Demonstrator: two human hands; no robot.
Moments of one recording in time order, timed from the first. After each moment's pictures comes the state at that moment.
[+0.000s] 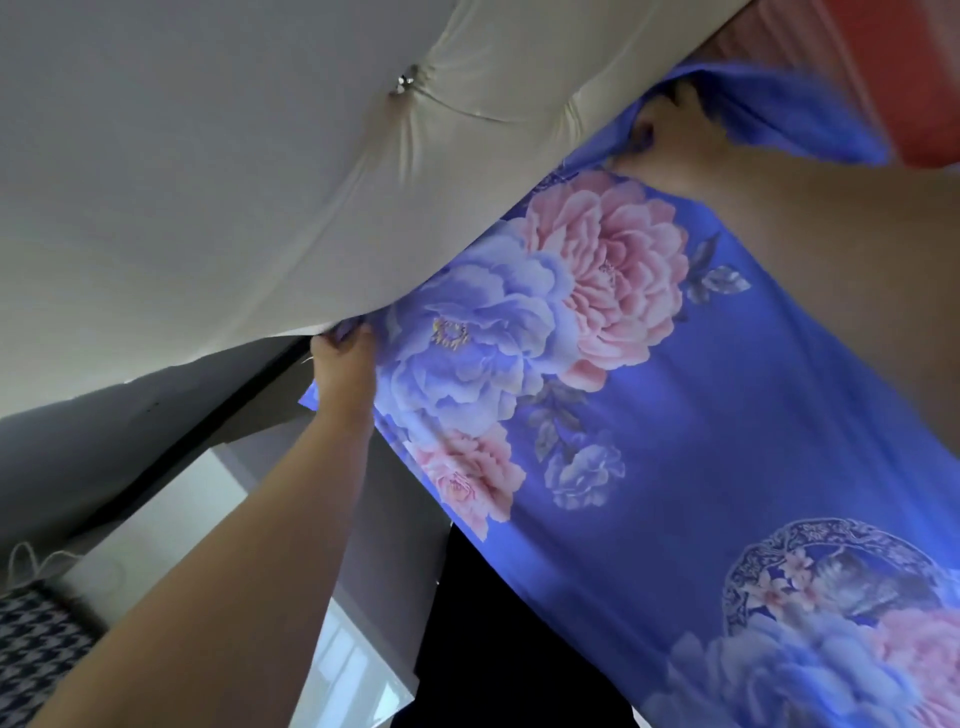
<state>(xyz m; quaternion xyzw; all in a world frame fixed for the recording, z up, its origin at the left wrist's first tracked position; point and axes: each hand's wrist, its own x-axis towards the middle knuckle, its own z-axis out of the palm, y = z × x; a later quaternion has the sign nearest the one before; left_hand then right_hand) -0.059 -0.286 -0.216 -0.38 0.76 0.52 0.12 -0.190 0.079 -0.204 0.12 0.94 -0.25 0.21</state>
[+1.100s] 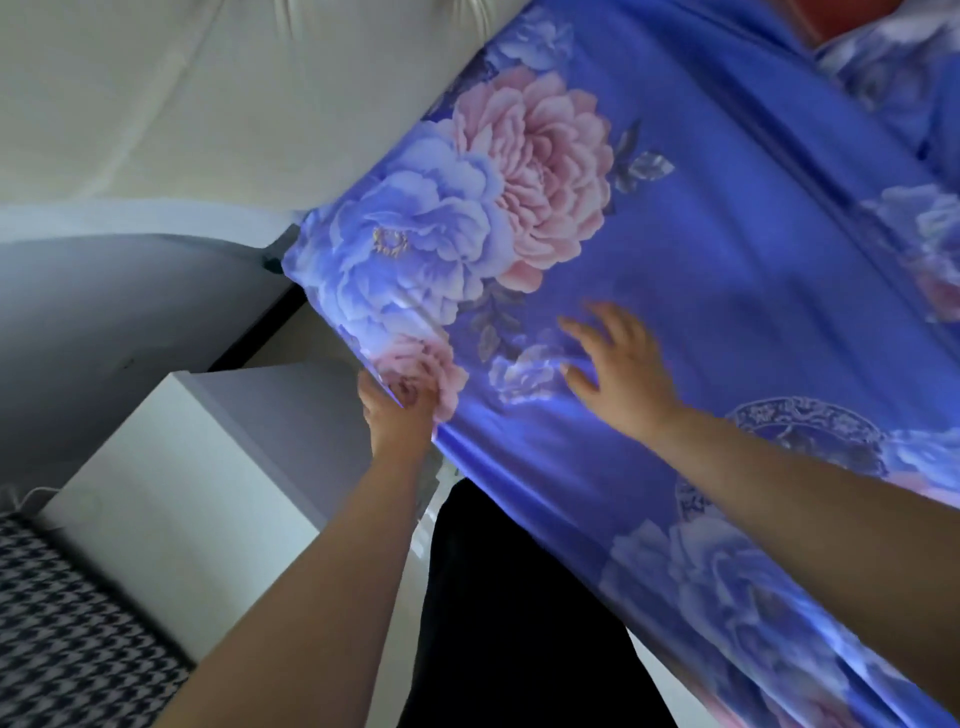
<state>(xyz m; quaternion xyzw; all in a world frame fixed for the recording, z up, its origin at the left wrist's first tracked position) 0.124 -0.230 -0.227 -0.36 0.80 0.42 0.22 0.152 0.029 -0.232 -0.01 0.97 -0.22 0.05</state>
